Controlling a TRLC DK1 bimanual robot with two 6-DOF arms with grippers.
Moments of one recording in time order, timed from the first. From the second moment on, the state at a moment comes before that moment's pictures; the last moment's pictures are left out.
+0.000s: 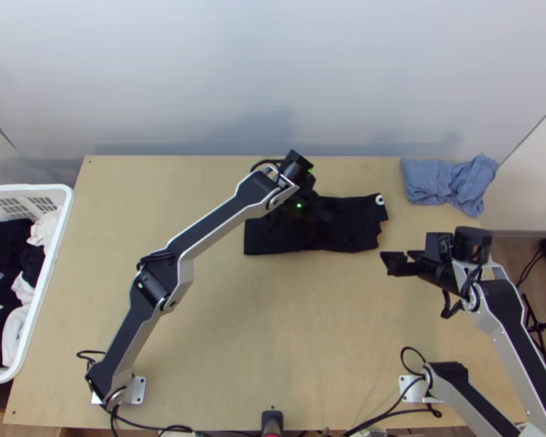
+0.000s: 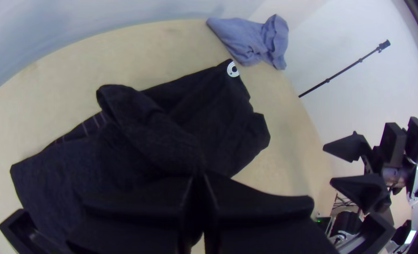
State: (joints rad) left arm -0.74 2.35 2.34 -0.82 0.28 -0.34; right arm 0.04 0.95 0.71 -0.55 -0.32 0.10
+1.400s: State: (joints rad) left arm -0.78 2.44 2.34 -0.28 0.22 -0.70; right arm 0.06 0.88 0.47 -0.41 -0.32 0.10
